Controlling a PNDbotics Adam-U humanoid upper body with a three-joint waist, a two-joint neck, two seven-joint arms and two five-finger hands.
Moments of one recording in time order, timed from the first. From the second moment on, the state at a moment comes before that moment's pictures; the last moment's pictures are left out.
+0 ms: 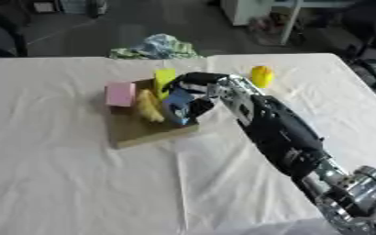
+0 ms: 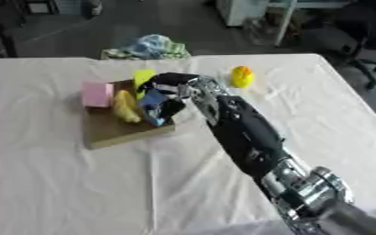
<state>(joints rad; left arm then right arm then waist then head) -0.02 0.42 -0.03 -1.92 0.07 -0.01 -0.15 -0.89 -0.17 0.19 -0.79 0.96 -0.43 0.44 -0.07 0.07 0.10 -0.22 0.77</state>
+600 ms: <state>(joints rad) -0.01 0.42 -0.03 -1.92 0.07 -0.01 -0.15 -0.89 -0.26 0.20 -0.92 0.83 -0.45 0.46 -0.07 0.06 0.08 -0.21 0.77</state>
